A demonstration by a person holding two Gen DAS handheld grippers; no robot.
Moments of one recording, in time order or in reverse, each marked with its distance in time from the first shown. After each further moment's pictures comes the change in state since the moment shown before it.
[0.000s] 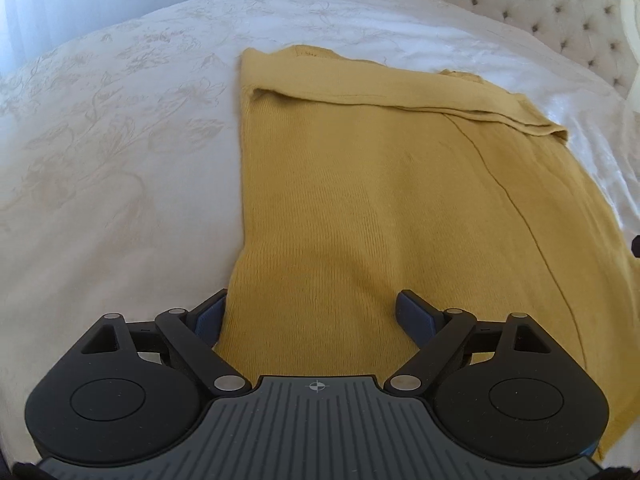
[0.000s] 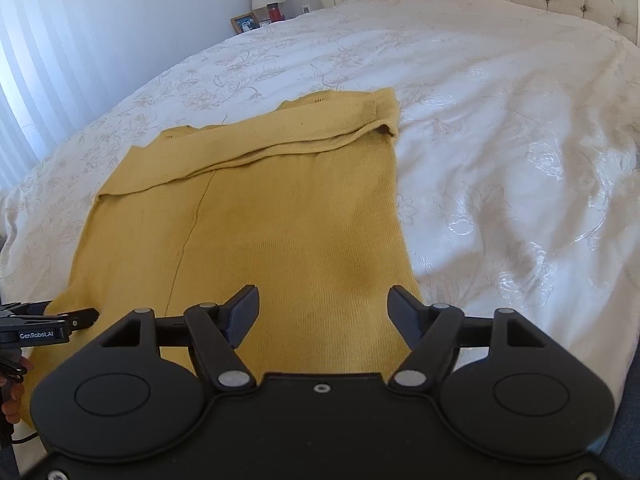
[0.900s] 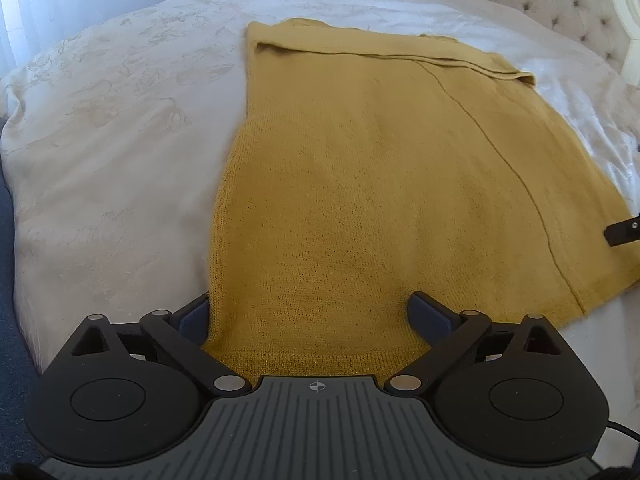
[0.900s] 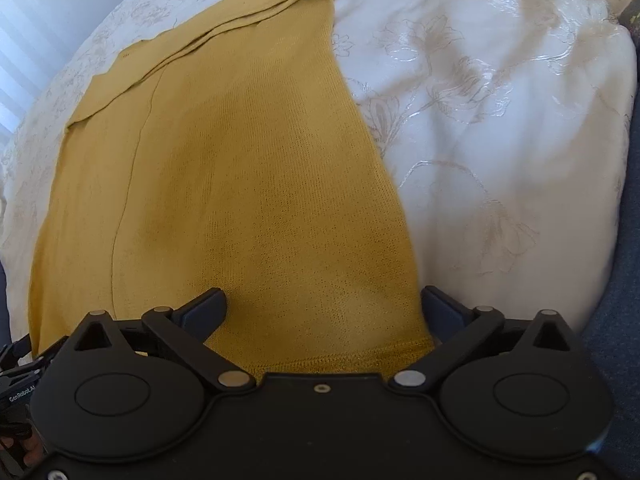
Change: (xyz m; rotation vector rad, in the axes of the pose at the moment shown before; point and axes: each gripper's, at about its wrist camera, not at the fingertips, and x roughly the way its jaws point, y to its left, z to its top) left arm -0.046 -0.019 -0.069 0.046 0.028 0.038; right arm 0.005 -0.031 -0.044 0.126 0.345 -0.005
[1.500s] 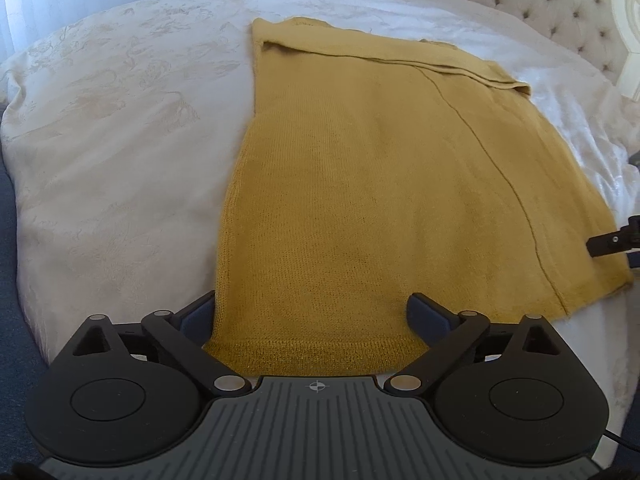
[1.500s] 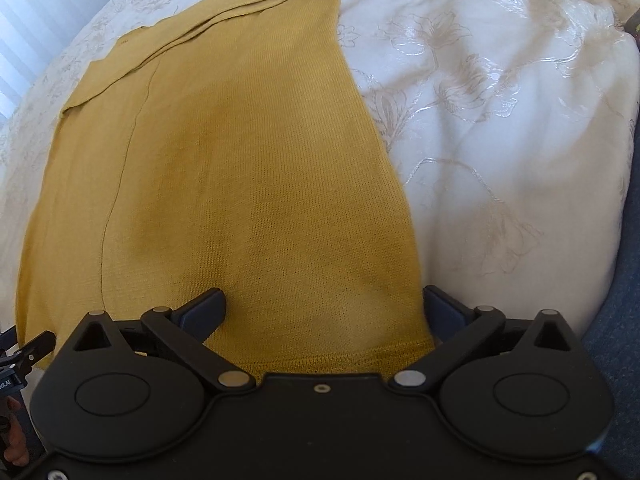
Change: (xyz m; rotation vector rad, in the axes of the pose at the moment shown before) left arm -0.014 0.014 0.000 -0.038 0.016 -0.041; right arm -0.002 -0.001 -0.004 -0.008 0.000 -0.002
